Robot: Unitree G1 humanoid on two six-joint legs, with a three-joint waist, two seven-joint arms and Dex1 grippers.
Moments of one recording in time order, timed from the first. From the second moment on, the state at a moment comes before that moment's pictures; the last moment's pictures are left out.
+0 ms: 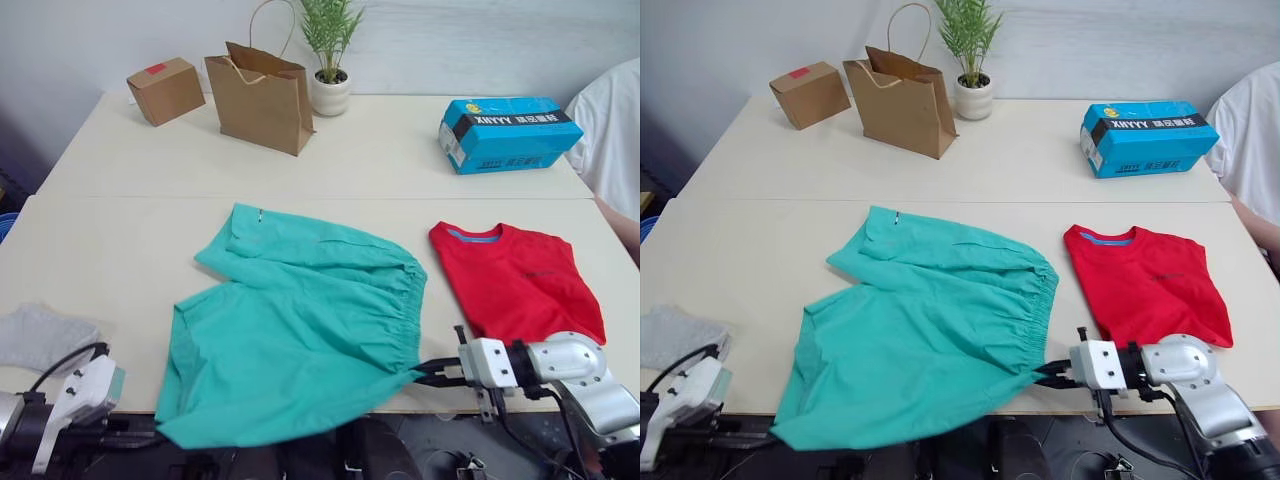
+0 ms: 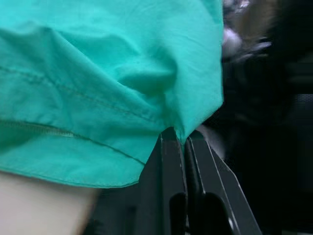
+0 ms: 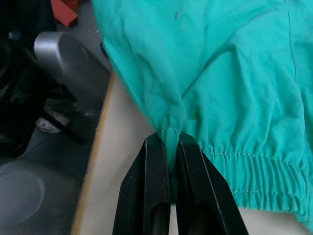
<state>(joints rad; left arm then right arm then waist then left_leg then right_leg) 0.72 1.04 0.64 -0.53 -0.58 0.52 -1.43 0.04 -0.88 0.10 -0.11 0.33 -0.28 1.34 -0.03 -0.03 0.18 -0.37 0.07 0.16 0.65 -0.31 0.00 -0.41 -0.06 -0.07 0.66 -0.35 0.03</state>
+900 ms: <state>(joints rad) -1.01 0.76 -0.08 0.69 -0.31 0.38 -1.12 -0.38 -0.71 -0.02 -0.04 0.55 0.46 0.91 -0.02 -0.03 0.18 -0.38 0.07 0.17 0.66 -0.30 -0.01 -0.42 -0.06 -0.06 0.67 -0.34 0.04</state>
